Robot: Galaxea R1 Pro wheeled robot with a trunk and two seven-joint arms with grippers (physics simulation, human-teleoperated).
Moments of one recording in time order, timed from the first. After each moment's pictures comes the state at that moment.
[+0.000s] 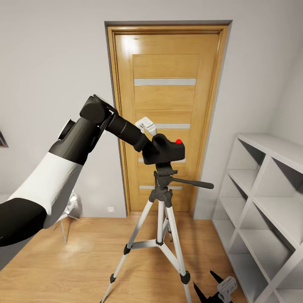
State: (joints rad) left arm -1.43 0.00 -0.42 -1.13 -0.47 1.04 -1.56; right arm -0.38 -0.14 -0.23 -0.03 0.07 -0.97 0.67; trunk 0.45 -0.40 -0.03
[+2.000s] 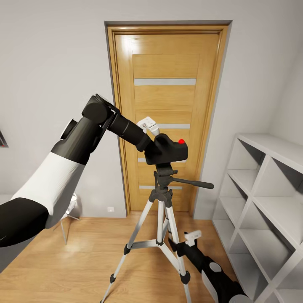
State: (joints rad) left arm -1.43 -0.02 -0.42 -1.13 -0.47 1.04 -1.56; right arm -0.51 0.05 -0.04 -0.43 0.07 -0.34 0.39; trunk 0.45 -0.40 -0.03
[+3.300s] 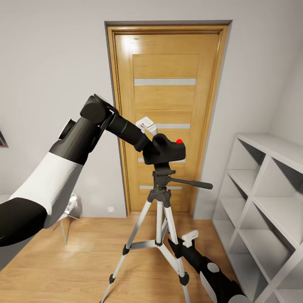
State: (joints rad) left arm -1.43 0.00 -0.42 -1.13 -0.47 1.04 -1.56; right arm -0.51 0.05 0.01 -0.43 0.07 -0.35 0.40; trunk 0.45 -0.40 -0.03
